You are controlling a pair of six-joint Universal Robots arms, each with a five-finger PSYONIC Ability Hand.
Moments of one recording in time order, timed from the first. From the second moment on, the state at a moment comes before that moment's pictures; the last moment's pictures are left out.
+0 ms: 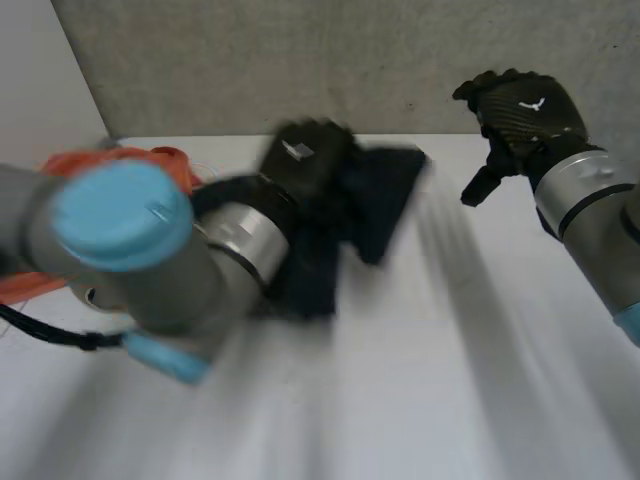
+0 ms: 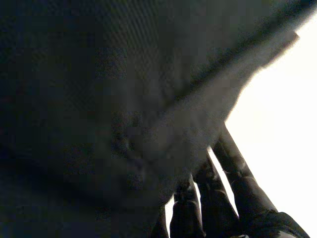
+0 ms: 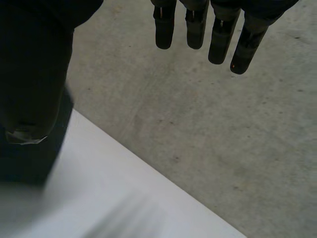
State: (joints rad) left arm 4.02 -2.05 -1.35 3.53 -1.47 3.18; right arm 1.93 -1.34 1.40 -0.09 1.48 2.92; left_hand 0.98 1.03 1.03 1.03 0.84; right_hand 0.20 0.22 0.22 0.24 0.06
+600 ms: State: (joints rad) left arm 4.20 -1.87 -1.54 3.37 -1.51 3.25; right arm 1.97 -1.34 1.40 0.20 1.47 2.60; left_hand 0.19 0.20 0.21 0.20 0.05; right_hand 0.20 0.22 0.22 0.24 0.06
